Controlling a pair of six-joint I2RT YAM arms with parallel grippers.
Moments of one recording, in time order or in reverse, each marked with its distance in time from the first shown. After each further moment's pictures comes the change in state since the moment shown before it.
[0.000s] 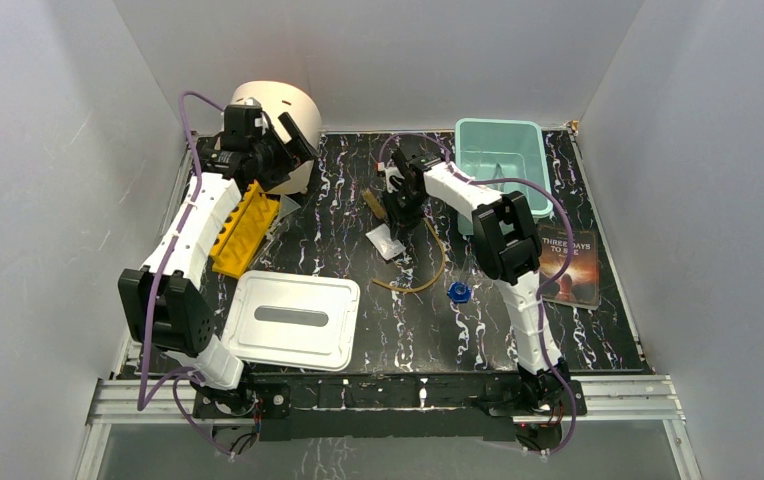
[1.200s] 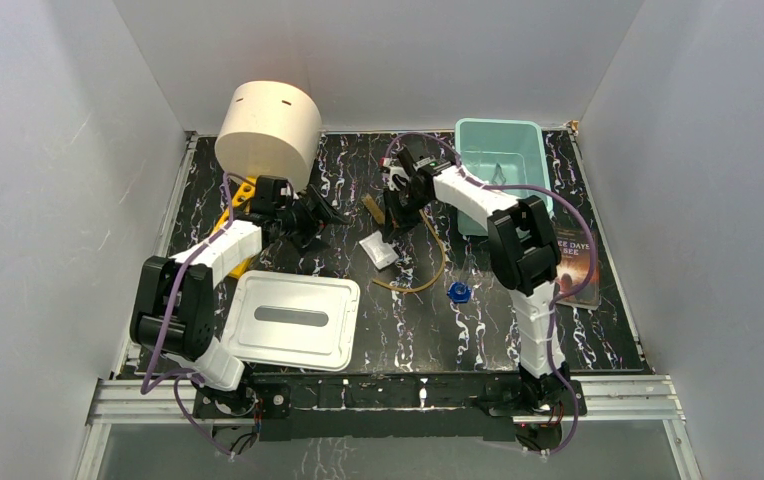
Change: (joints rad) left arm -0.054 -0.018 -0.578 0.396 0.325 -0.244; right arm 0.004 -0.162 -0.165 0.098 -0.167 0.190
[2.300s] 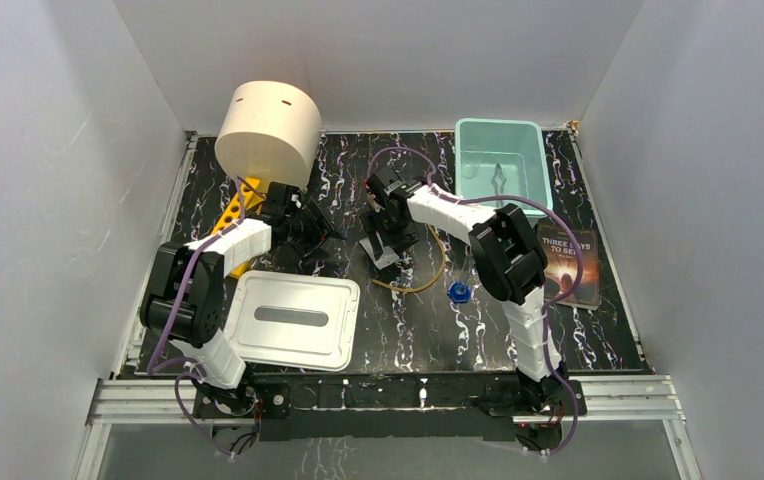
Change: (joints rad) left arm -0.036 0.088 -0.001 -0.049 -0.128 0.009; right arm 0.164 -0.014 -0.077 0.013 0.449 0.047
